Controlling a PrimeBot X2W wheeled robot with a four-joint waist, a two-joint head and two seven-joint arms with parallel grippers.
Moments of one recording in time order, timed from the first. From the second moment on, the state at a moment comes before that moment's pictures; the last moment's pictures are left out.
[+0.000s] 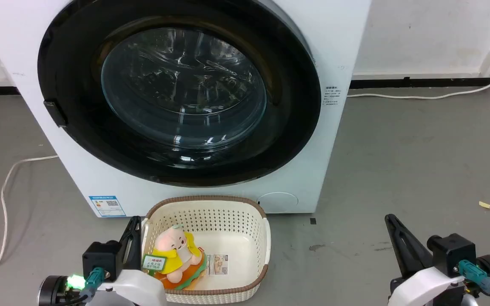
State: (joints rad) left arm 0.02 0.05 0.00 0.00 0.00 0.00 0.00; right arm 0.01 -0.05 0.00 0.00 0.01 0.13 0.00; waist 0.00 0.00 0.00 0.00
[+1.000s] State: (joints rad) left arm 0.02 0.05 0.00 0.00 0.00 0.00 0.00; right arm 0.01 -0.05 0.00 0.00 0.01 0.13 0.00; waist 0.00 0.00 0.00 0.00
